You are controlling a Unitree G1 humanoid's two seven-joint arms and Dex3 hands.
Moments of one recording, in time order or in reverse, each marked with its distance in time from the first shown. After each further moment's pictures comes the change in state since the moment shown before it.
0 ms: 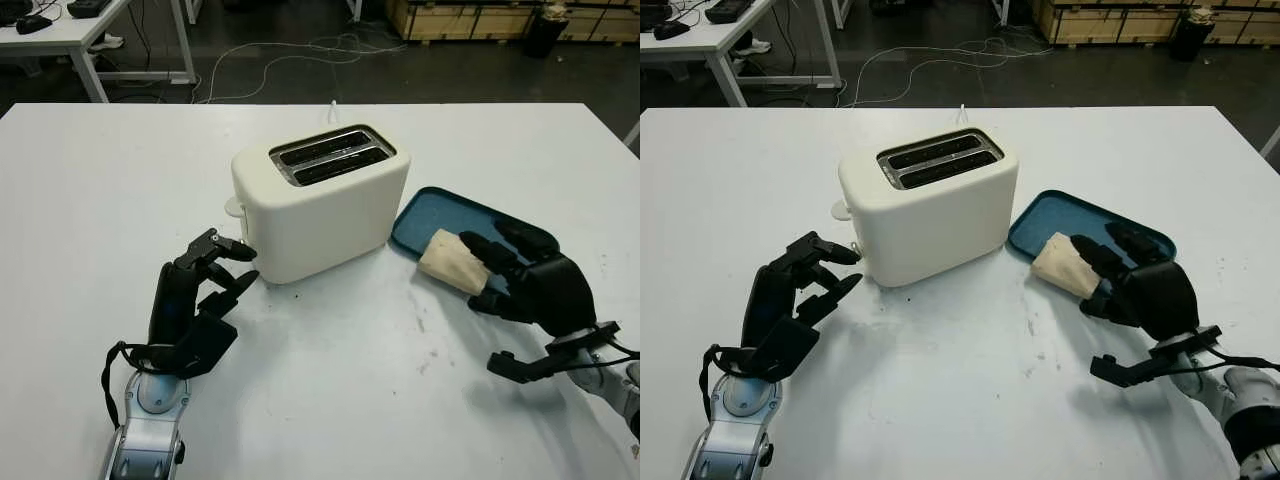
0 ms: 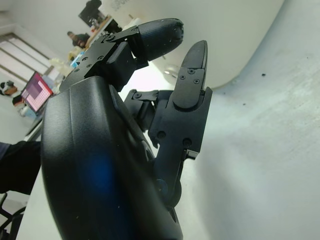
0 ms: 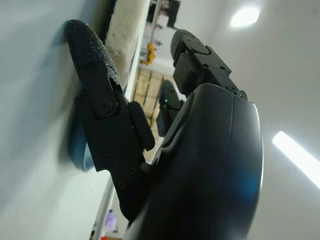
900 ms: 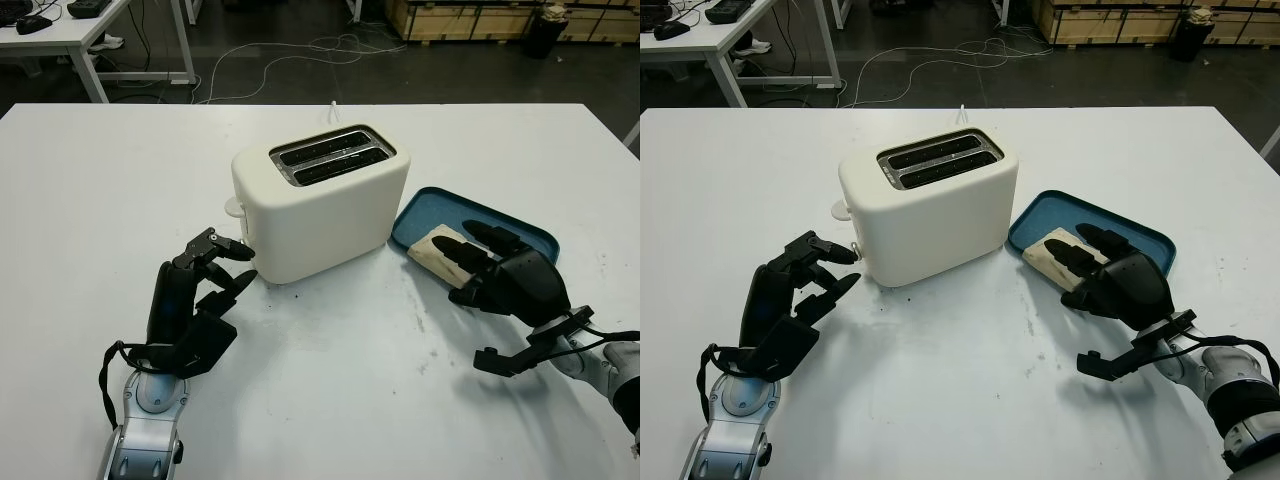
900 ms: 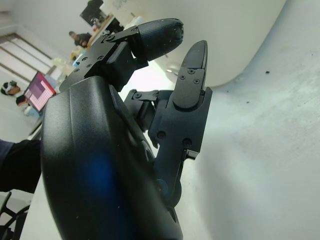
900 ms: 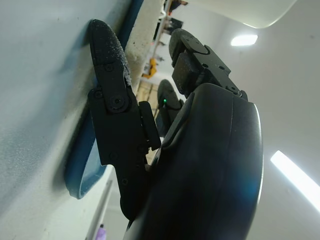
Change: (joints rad) left arm 0.000 0.005 0.003 -0.001 0.010 -0.001 0.005; right arm -0.093 0.013 0.124 0.081 -0.008 0.030 -0.024
